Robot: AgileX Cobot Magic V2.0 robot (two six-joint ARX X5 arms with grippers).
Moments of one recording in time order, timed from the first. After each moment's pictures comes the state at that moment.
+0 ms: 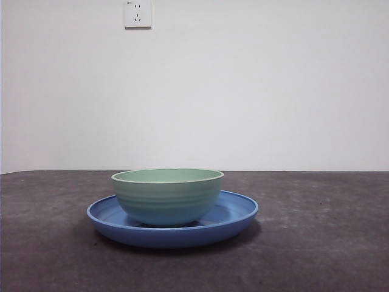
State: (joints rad) left arm -0.04 0.00 0.03 -0.18 -0.01 0.00; right arm 0.61 0.36 0.91 -1.10 -0.29 0.22
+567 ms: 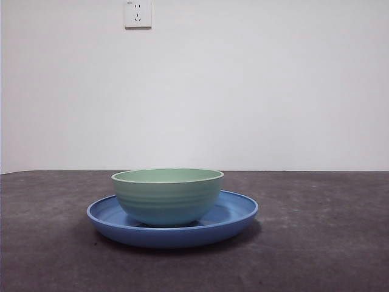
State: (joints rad) left arm 0.02 0.00 0.03 -0.18 -0.01 -0.01; right arm 0.61 0.36 0.91 -1.10 -0.29 0.22
